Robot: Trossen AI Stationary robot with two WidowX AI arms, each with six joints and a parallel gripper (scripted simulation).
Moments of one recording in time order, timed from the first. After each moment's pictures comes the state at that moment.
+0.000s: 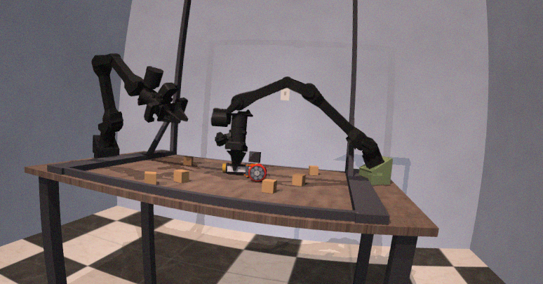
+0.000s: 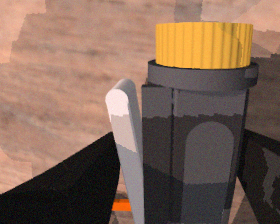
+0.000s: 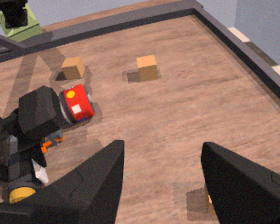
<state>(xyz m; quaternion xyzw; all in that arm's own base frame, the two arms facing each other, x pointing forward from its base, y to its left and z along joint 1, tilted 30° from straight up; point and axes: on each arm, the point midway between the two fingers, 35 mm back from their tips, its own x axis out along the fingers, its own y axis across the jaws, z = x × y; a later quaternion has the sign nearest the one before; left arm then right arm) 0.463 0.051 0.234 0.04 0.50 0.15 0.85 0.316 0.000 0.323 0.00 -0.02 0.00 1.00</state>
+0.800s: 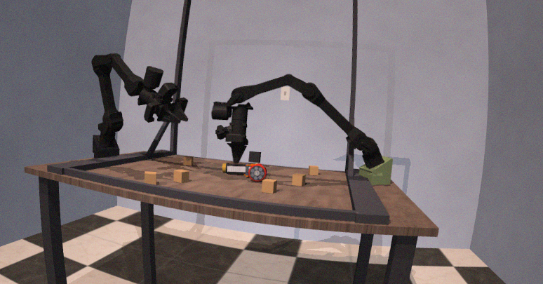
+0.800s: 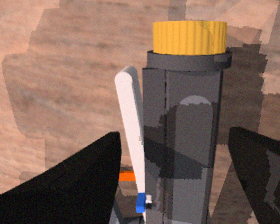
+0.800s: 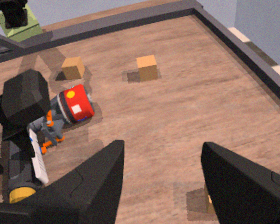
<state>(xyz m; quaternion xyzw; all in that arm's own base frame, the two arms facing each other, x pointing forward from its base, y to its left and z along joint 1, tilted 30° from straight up) 0.451 0.042 0.256 0.04 0.50 0.15 0.85 0.316 0.000 0.323 0.00 -0.02 0.00 1.00</state>
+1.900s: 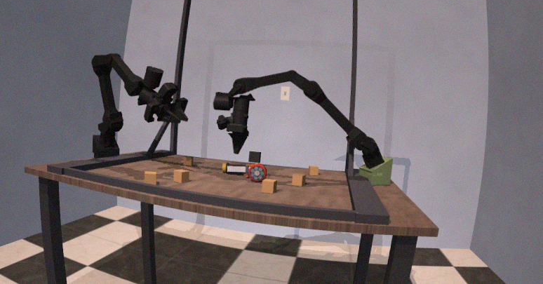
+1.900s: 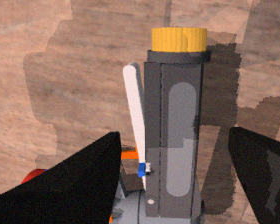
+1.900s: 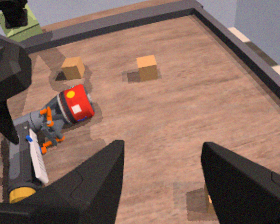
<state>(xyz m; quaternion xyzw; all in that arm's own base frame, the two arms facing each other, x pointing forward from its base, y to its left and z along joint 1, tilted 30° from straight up) 0.436 0.032 0.285 0.04 0.49 0.15 0.86 0.316 0.000 0.323 0.00 -0.02 0.00 1.00</state>
